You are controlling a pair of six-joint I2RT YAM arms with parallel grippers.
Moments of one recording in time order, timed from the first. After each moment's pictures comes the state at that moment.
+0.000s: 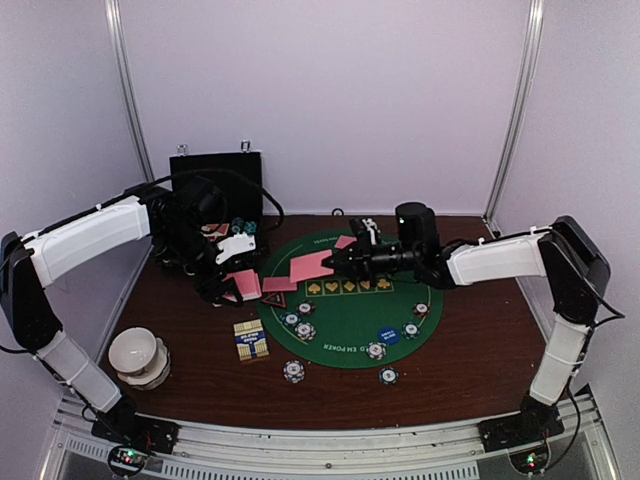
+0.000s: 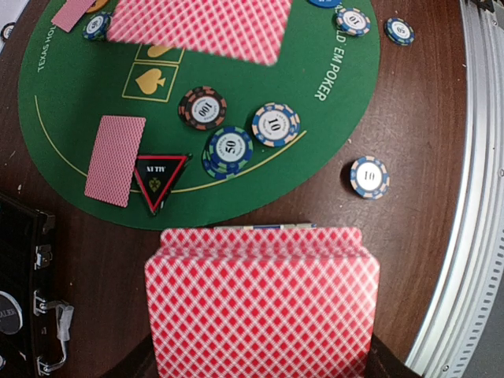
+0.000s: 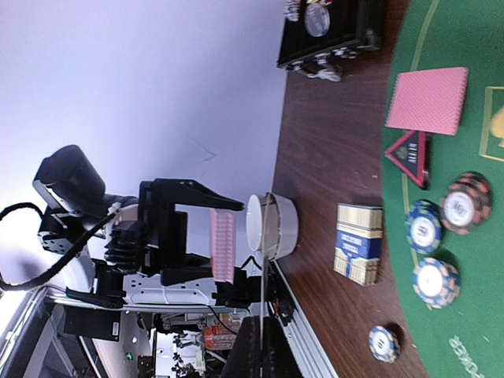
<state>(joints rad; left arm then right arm) -0.56 1.55 1.37 -1.05 0.33 0.67 0.68 1.84 1.12 0.49 -0.79 1.24</state>
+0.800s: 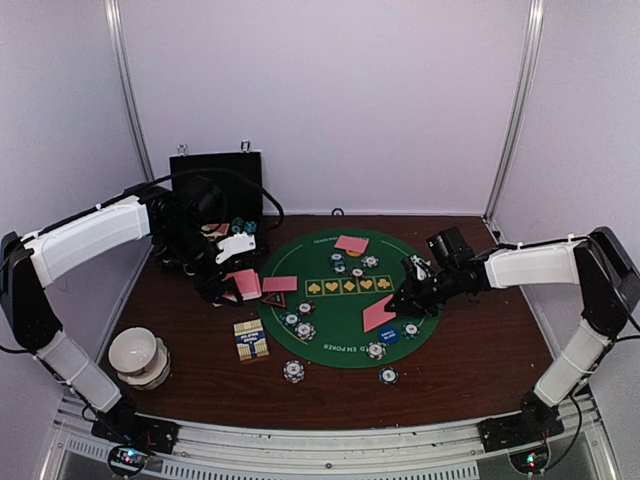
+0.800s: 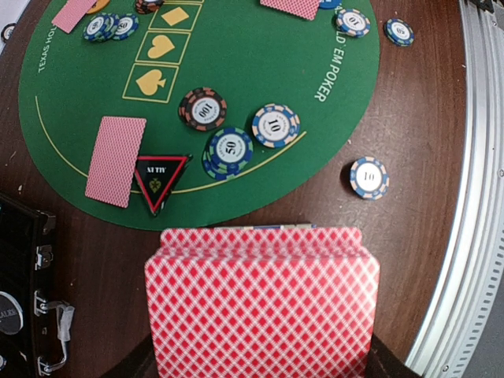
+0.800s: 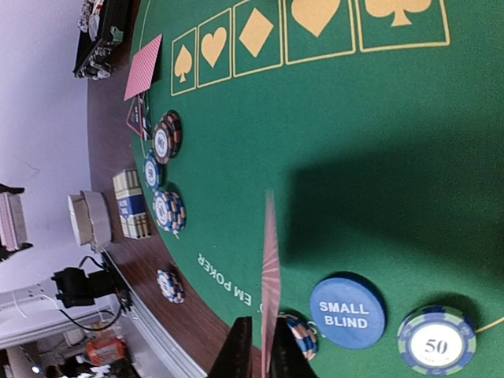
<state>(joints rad) -0.56 1.55 1.37 -1.05 0.33 0.67 0.49 1.62 0.89 -0.18 -0.59 0.72</state>
